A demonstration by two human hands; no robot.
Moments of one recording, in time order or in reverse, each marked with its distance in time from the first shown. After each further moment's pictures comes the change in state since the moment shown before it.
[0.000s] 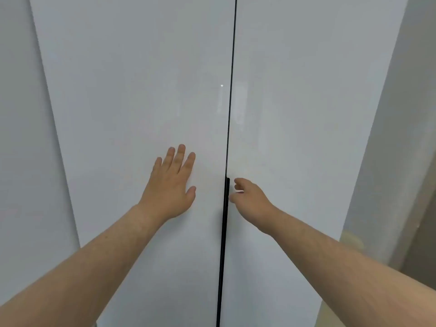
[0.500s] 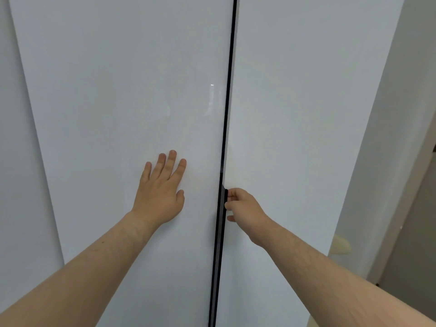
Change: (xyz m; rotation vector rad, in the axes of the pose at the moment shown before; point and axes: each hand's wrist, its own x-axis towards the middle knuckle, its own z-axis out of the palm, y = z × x) left_hand 0.018 -0.020 0.036 0.010 0.035 -0.019; right_hand 0.027 0.019 0.013 0.196 0.024 0.010
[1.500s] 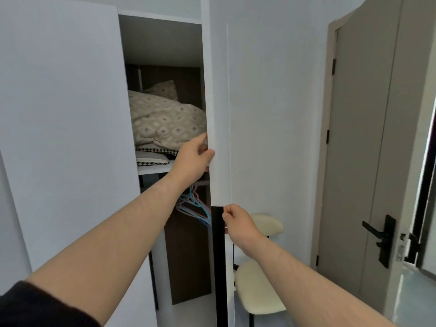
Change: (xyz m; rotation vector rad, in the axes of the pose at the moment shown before) left_hand -0.058 0.351 -0.234 -1.240 0.019 0.086; right_hand -0.259 0.055 -0.216 -0.068 0.208 -0.044
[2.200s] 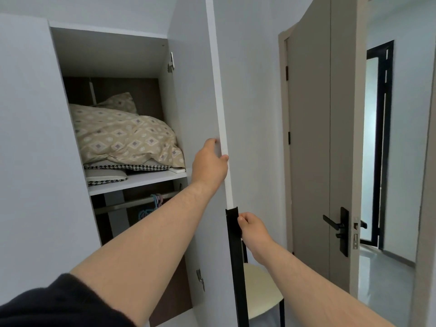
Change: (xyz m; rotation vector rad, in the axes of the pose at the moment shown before) left_hand 0.028 0.054 0.160 0.172 0.083 -0.014; right_hand -0.004 0.054 -0.130 0.198 0.251 0.162
